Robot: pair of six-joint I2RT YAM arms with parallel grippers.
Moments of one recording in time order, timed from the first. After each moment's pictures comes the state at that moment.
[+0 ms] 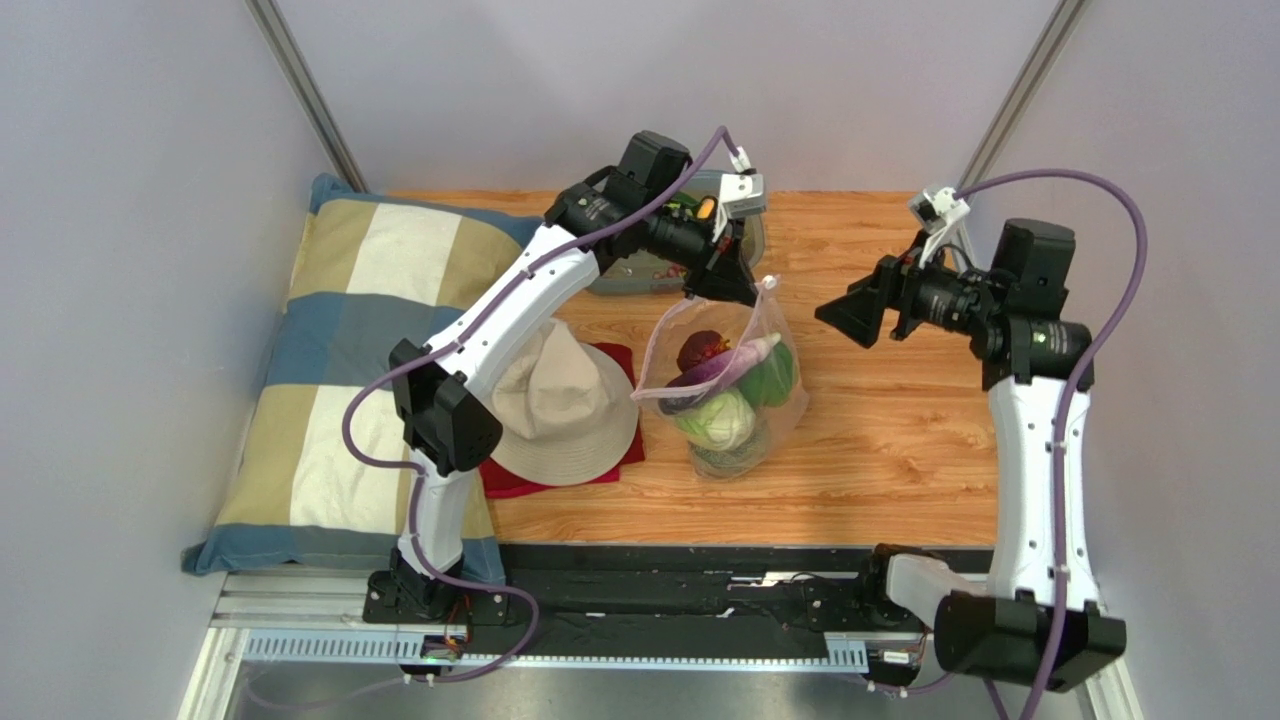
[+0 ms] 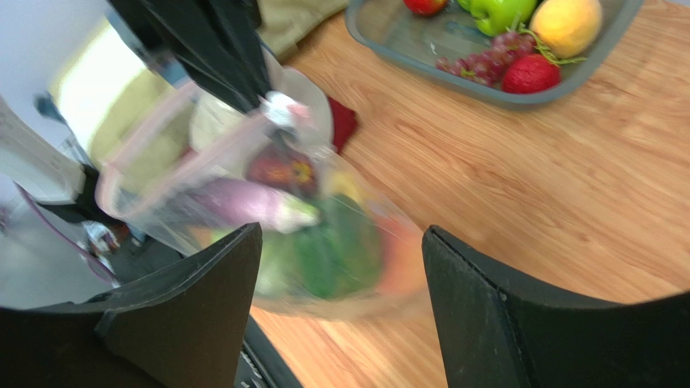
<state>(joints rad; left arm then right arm) -0.70 2.04 2.23 -0.80 0.99 0.31 -0.12 1.08 1.33 -0.76 -0.96 -0.10</state>
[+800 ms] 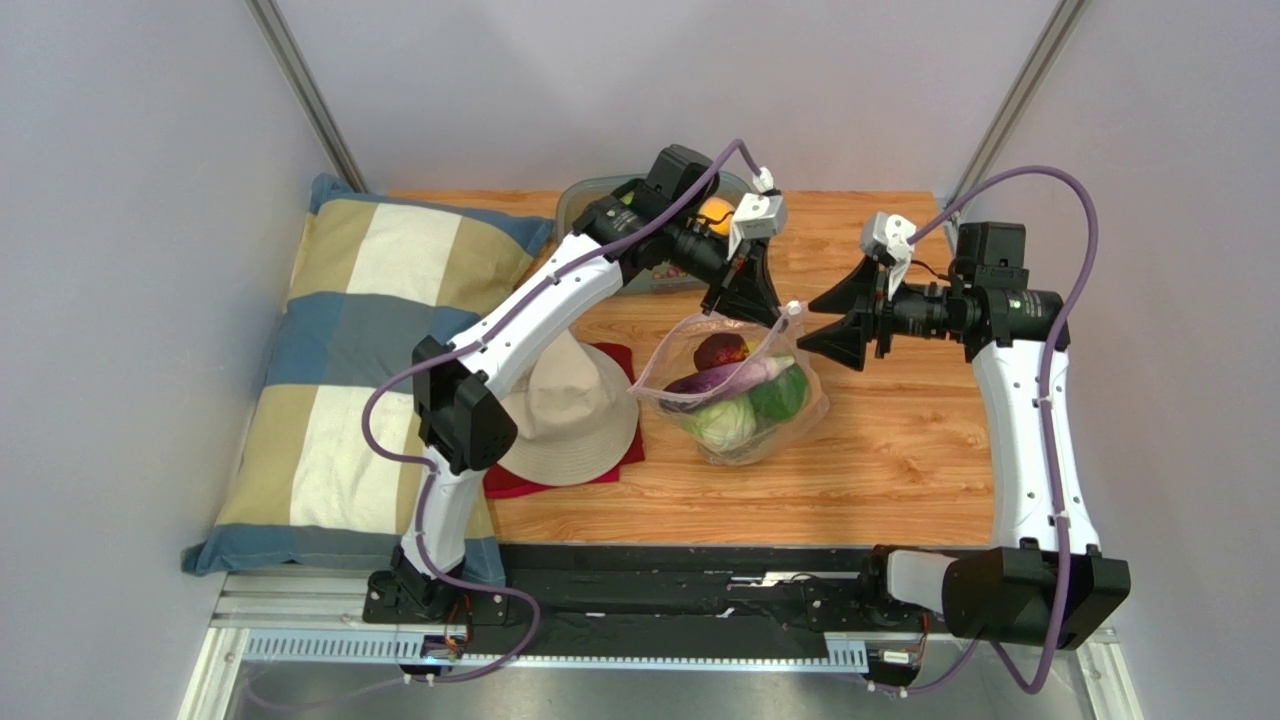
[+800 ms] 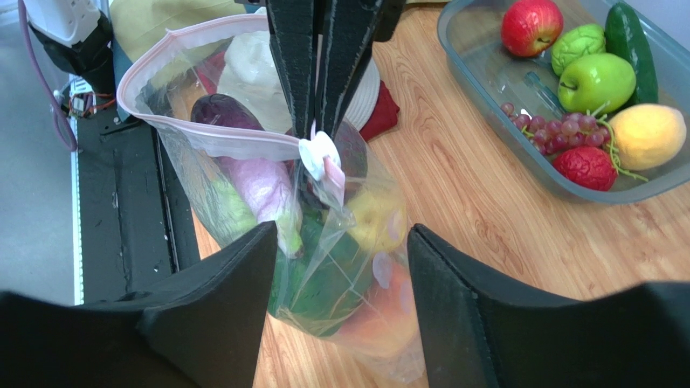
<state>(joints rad) -0.75 2.09 2.24 -0.73 1.20 0.38 -0.11 1.23 1.38 -1.03 -1.21 -0.81</state>
